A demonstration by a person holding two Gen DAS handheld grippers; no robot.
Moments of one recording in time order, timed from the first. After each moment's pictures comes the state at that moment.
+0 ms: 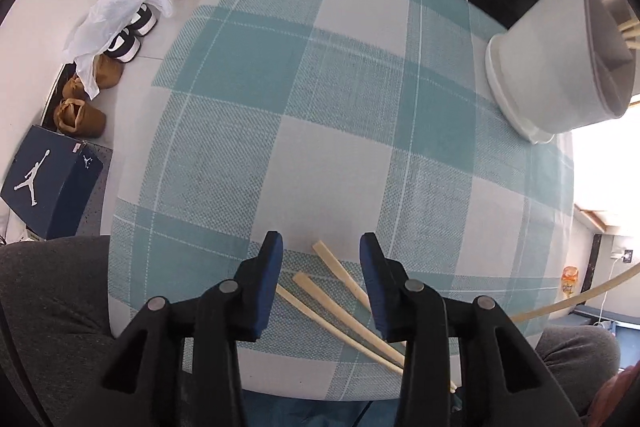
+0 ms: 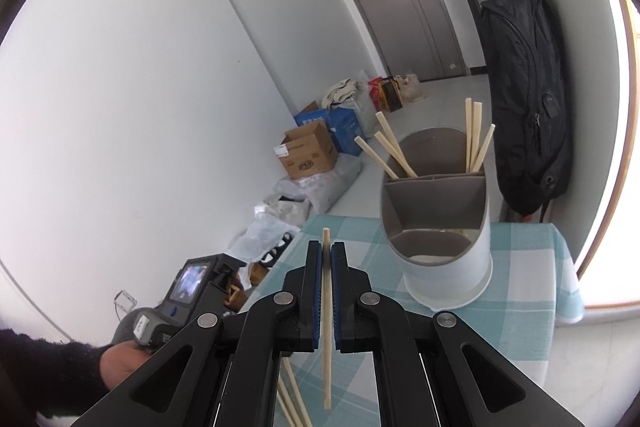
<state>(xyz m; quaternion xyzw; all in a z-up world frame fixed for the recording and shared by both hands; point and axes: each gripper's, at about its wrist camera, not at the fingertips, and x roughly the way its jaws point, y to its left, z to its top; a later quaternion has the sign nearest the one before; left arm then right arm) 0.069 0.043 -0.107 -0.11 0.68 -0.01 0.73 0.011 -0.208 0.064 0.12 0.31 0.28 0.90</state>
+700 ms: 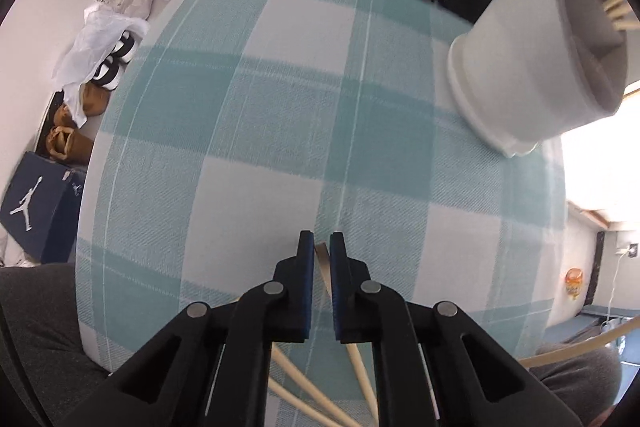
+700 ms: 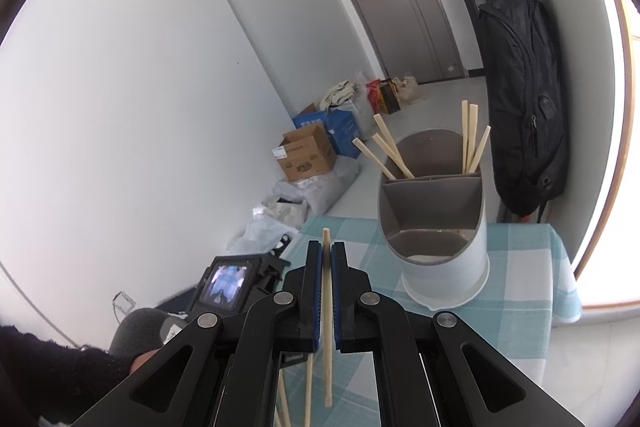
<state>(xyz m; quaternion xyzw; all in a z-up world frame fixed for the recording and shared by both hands) 0.090 0.015 -0.094 -0.10 0.64 -0.03 0.76 0.010 -0.213 0.066 0.12 0.31 0.27 0.90</state>
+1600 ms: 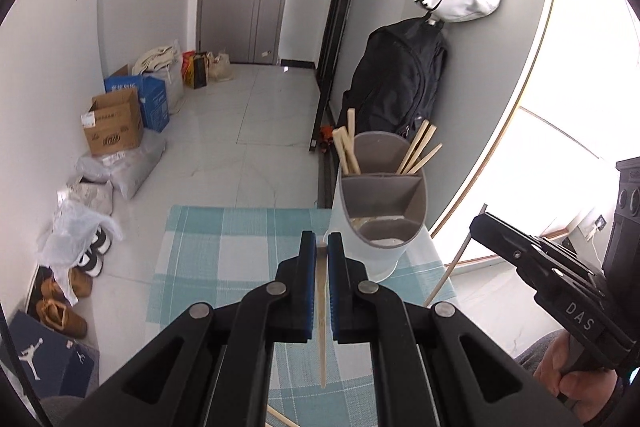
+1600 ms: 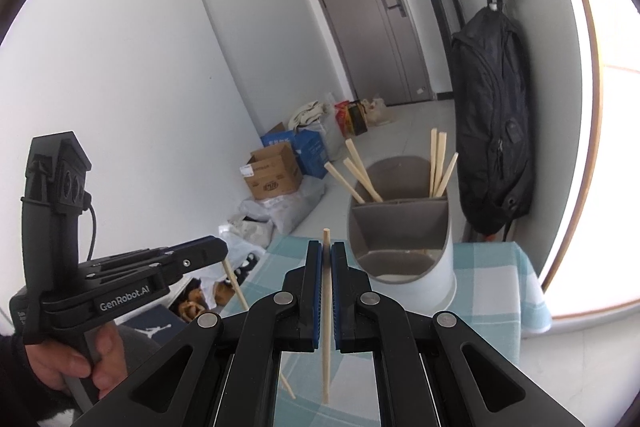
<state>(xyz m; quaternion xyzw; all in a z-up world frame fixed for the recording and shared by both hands) 0.046 0.005 0.048 -0.03 0.35 -0.17 0.92 0.001 -0.211 0.084 0.10 0.27 0.20 0.94</state>
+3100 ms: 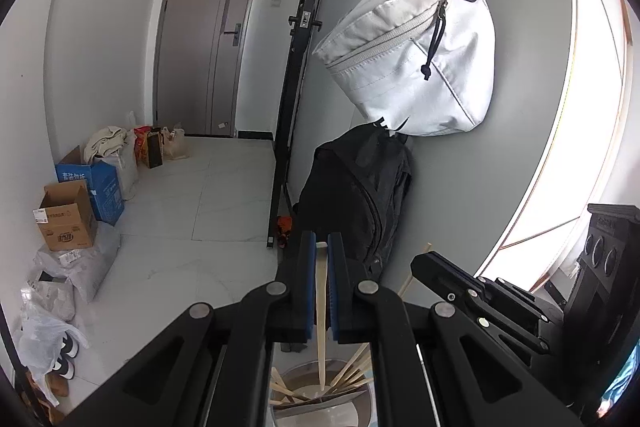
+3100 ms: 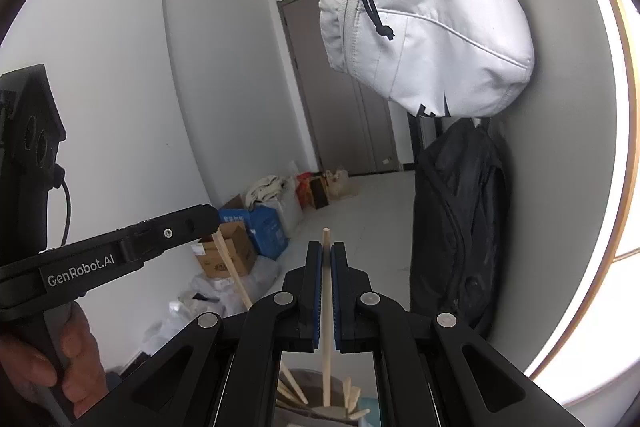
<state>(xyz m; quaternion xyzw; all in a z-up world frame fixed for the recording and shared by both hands) 0.157 -0.058 0.136 -0.05 0.24 -0.23 0.94 0.139 -0.256 0.167 0.09 0.18 0.14 0.97</state>
